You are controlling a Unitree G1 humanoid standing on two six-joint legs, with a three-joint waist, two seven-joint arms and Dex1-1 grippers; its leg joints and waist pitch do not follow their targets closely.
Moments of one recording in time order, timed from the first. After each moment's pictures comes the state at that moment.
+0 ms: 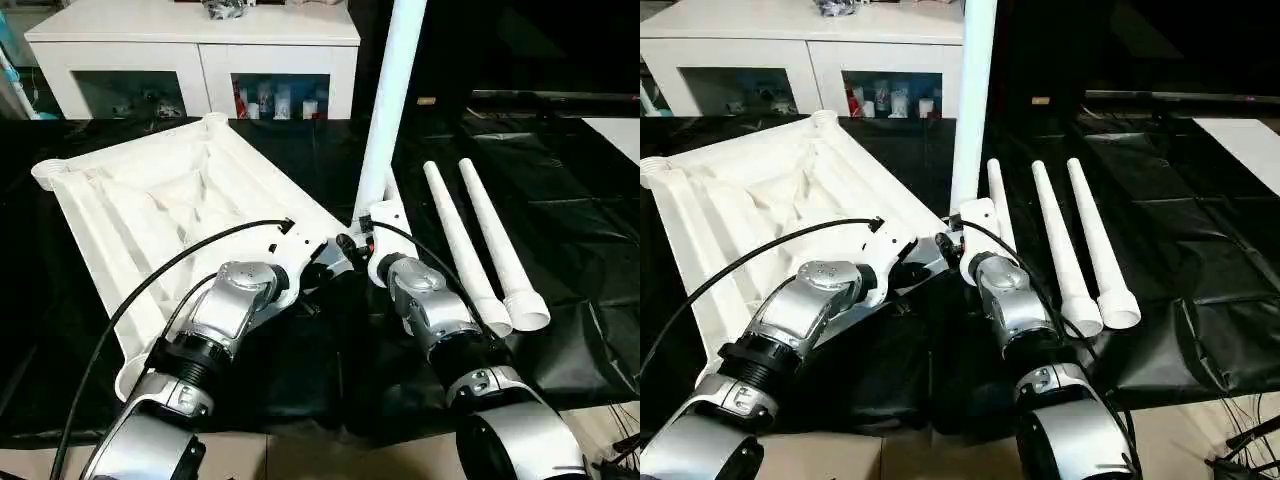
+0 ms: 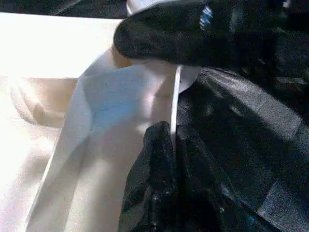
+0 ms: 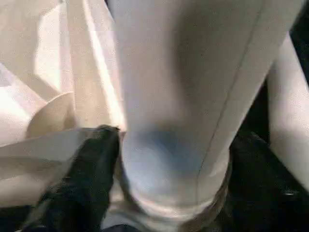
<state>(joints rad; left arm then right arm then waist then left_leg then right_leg) -0.63 0.14 -0.20 0.57 0.05 0.45 -0.62 -0.71 0.06 0.00 0.87 0.01 0.13 0.18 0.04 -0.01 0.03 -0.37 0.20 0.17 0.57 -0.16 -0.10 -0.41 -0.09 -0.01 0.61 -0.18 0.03</state>
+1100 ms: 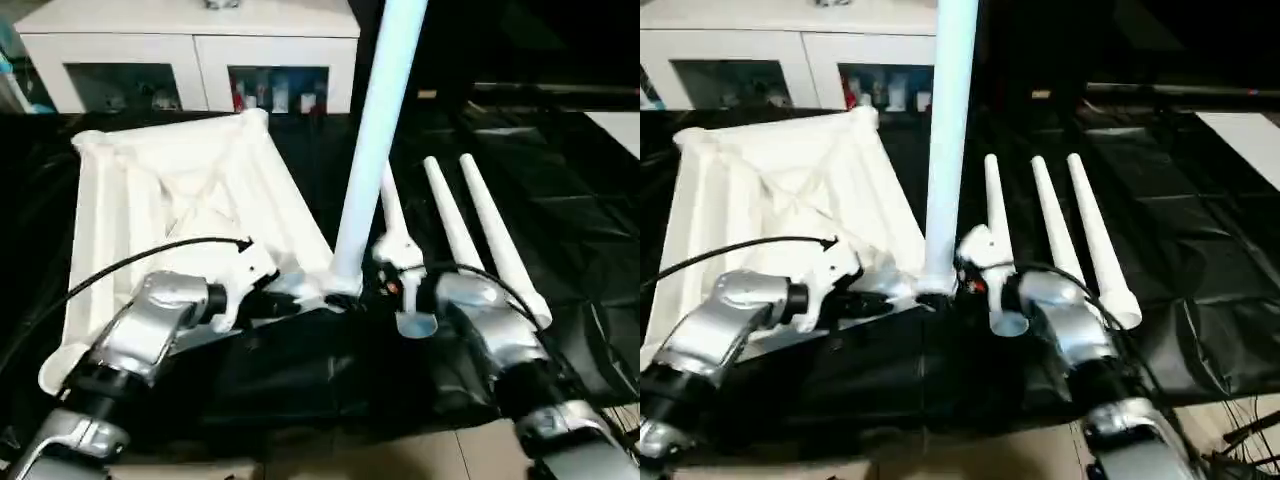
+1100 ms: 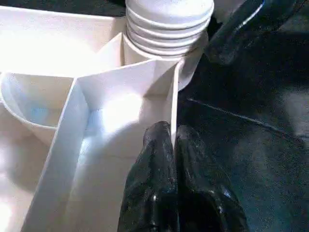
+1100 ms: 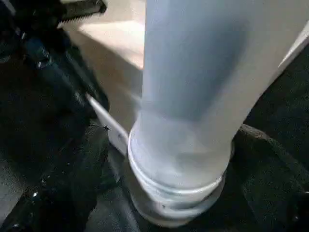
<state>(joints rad) -0.44 0.44 -0.23 0.31 -0.05 0.35 -1.08 -0.52 -0.25 0.20 0.56 0.06 0.04 0.97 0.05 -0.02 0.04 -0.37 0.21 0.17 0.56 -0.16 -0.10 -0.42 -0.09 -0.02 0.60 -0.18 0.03</state>
